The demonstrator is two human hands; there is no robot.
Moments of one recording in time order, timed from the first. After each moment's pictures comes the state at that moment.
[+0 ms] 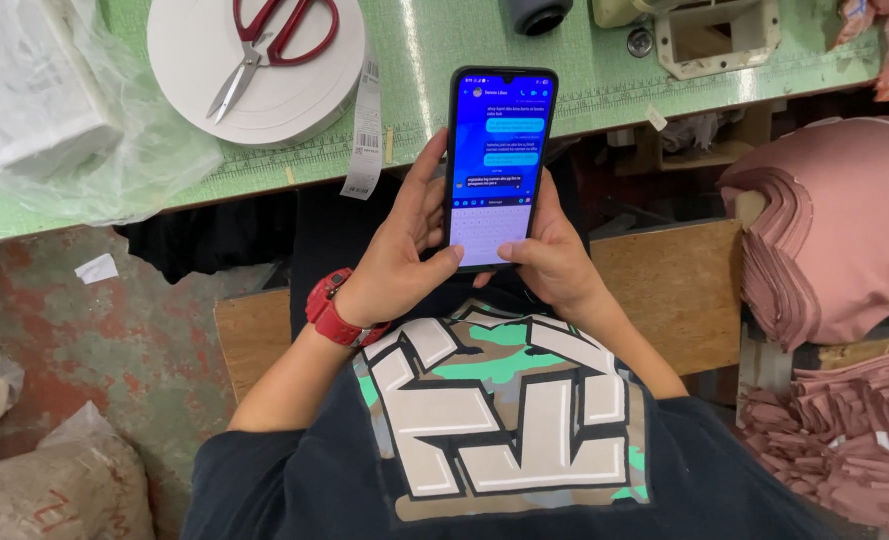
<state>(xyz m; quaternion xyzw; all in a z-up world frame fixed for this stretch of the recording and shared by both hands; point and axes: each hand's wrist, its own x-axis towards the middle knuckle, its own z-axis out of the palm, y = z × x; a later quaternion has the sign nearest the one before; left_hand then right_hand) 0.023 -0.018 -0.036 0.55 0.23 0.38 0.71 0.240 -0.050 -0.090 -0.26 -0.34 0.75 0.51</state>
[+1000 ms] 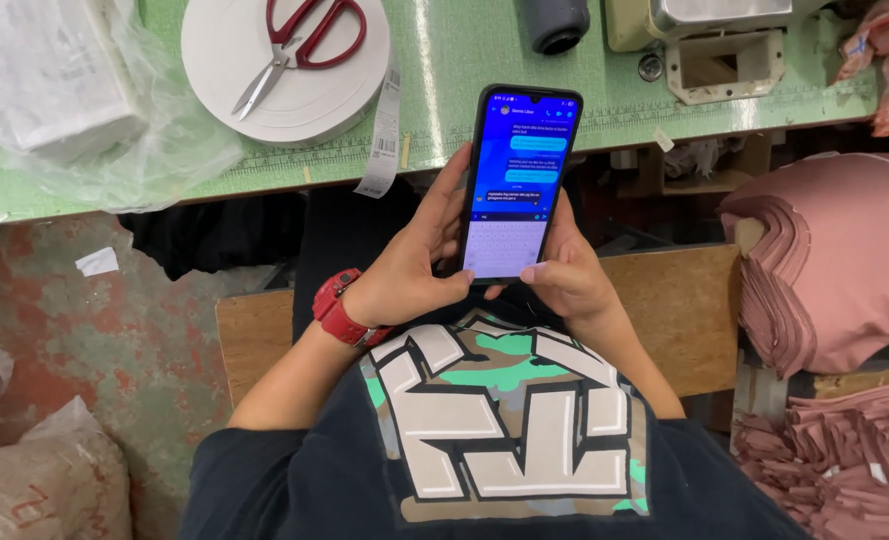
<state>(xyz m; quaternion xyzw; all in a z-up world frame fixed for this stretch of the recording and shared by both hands) 0.021 -0.020 -0.034 0.56 0.20 0.37 0.71 0.246 -0.052 -0.091 -0.19 -0.34 0.76 0.52</state>
